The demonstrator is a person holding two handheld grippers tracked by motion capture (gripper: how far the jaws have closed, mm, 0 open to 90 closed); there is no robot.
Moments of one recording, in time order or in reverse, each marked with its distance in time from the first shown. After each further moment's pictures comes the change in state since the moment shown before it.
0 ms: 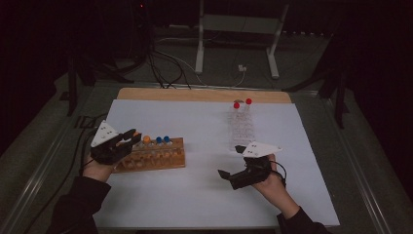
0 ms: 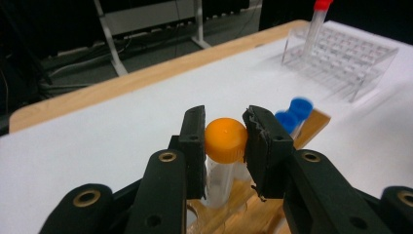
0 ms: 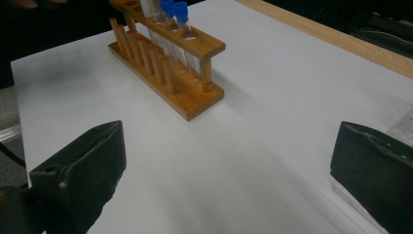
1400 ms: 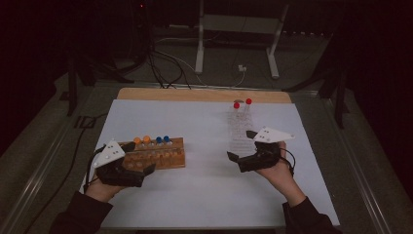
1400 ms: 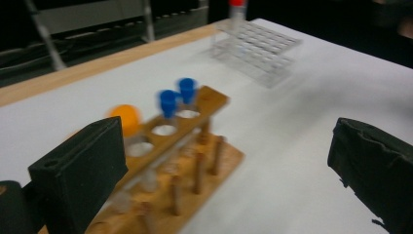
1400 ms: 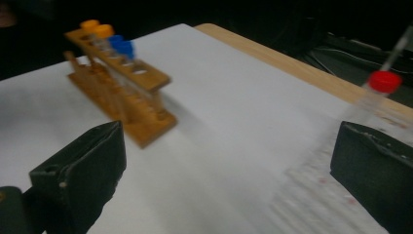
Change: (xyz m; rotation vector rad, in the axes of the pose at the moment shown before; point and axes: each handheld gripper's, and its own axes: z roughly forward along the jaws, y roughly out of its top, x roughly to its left) left arm -0.050 -0.011 -0.024 -0.016 -0.206 0.020; right arm -0.035 0.017 -0.013 -0.072 -0.107 0.024
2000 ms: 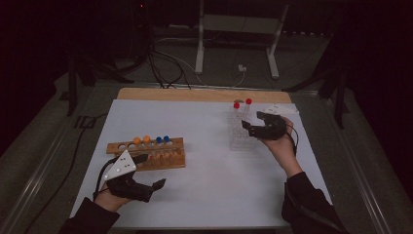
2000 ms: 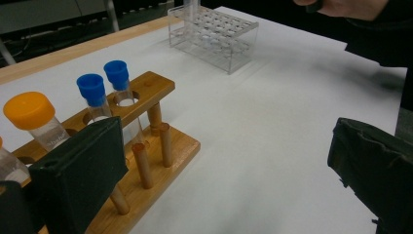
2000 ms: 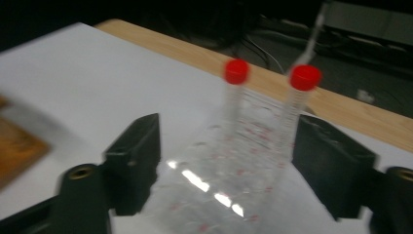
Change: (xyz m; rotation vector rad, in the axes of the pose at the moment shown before) left arm -0.023 -0.012 0.009 0.022 -0.102 0.046; right arm -0.093 0.000 0.035 0.033 -0.221 0.113
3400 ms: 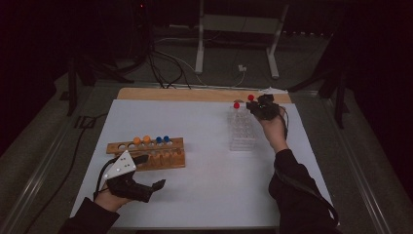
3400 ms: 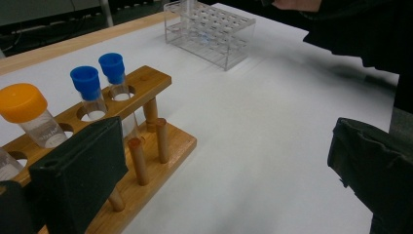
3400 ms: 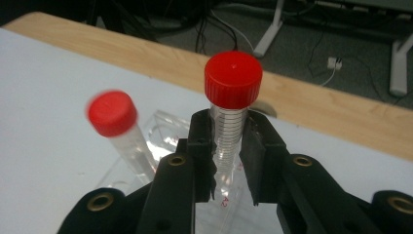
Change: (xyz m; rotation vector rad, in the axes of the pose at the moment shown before) left arm 0.003 -0.003 0.001 0.010 -0.014 -0.012; right arm -0.047 0.021 0.068 0.090 -0.120 0.100
